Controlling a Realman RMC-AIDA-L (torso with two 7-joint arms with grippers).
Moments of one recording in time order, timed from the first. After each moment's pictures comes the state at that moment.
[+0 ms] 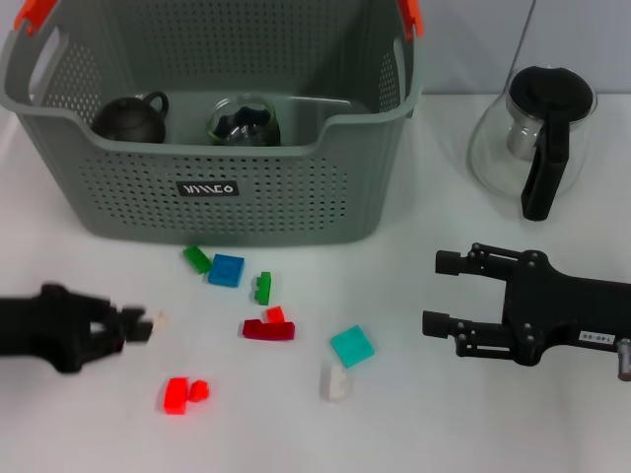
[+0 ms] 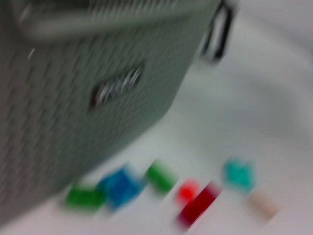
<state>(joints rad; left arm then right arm) -0.43 -2.11 0.39 0.98 2.45 1.80 -1.52 0.43 2.04 -0.98 -0.53 -1.67 -1.62 1.15</state>
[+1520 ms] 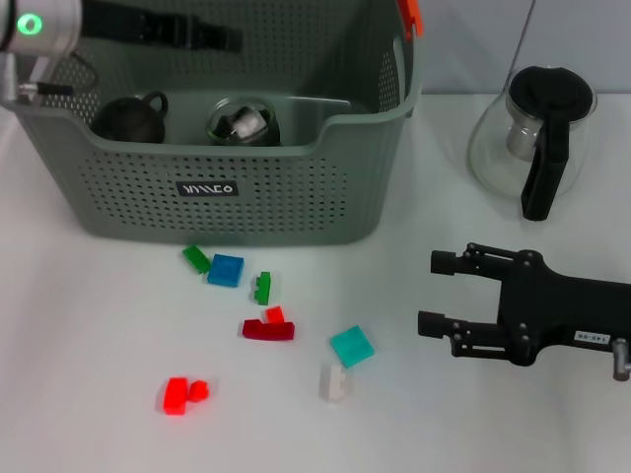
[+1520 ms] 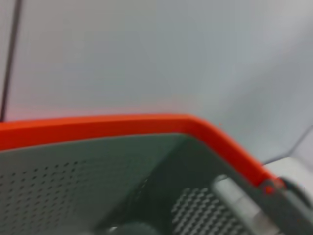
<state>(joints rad) -0.78 -2.02 0.75 1.02 2.27 1.31 -2.32 0.44 2.04 -0.98 -0.53 -1.68 -1.62 1.15</state>
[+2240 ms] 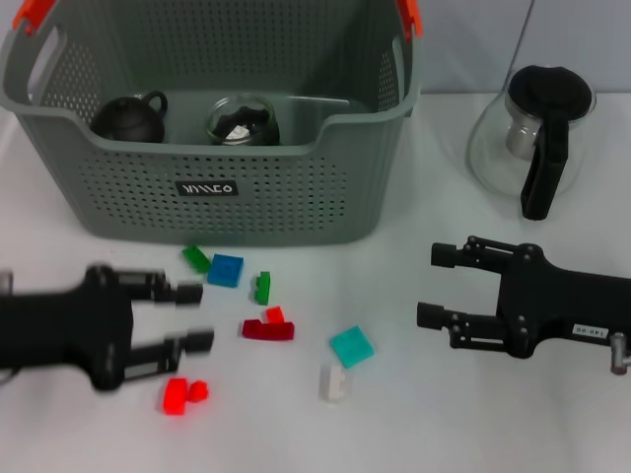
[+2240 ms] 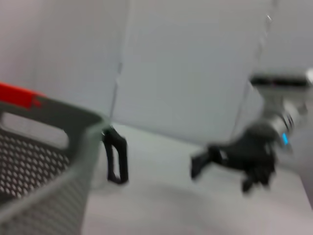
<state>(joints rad) -0.36 -2.14 0.51 0.99 2.13 1.94 -1.33 0.44 2.05 -0.97 -0.53 -1.67 -1.61 1.15</state>
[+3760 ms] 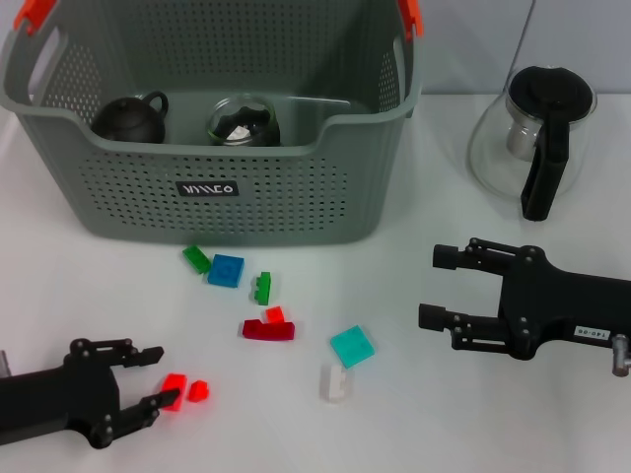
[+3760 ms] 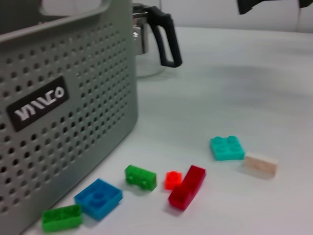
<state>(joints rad) -0.28 -2.17 0.41 0.77 2.32 1.58 -0.86 0.44 2.05 -0.97 -0.53 -1.67 -1.61 1.15</state>
